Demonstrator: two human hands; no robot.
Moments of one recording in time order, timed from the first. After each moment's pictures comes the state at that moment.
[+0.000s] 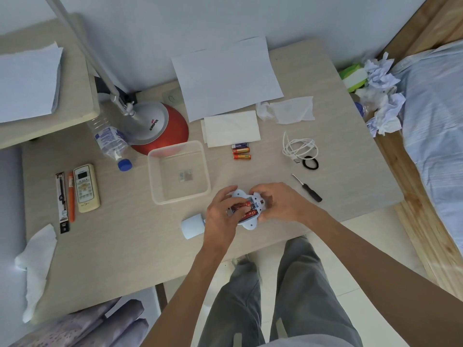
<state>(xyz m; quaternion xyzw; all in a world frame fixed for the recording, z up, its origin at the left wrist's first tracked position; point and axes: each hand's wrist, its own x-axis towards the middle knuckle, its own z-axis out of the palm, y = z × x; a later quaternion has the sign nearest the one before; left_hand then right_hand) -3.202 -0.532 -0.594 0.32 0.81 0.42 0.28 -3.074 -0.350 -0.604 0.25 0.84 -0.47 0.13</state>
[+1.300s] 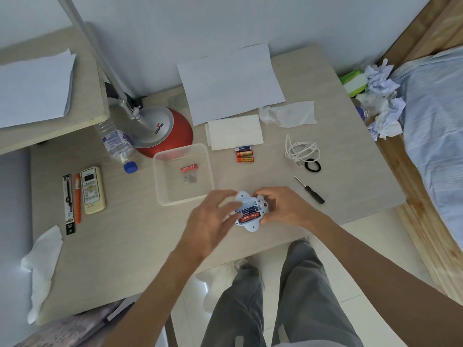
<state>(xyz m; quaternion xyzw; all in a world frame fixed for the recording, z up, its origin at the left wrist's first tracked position) -3.249 -0.561 -0.554 0.59 0.74 0.26 0.15 -3.068 -0.357 -0.604 0.26 0.84 -0.47 0.10</state>
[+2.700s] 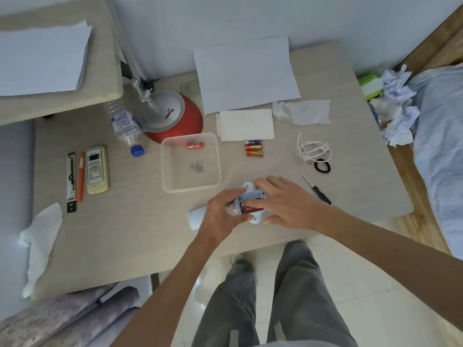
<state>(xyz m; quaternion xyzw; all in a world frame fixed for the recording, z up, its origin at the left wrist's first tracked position) -3.222 -0.554 -0.618 0.32 0.79 0.39 0.34 -3.079 -0.357 -0.561 -0.04 0.99 -0.07 0.13</state>
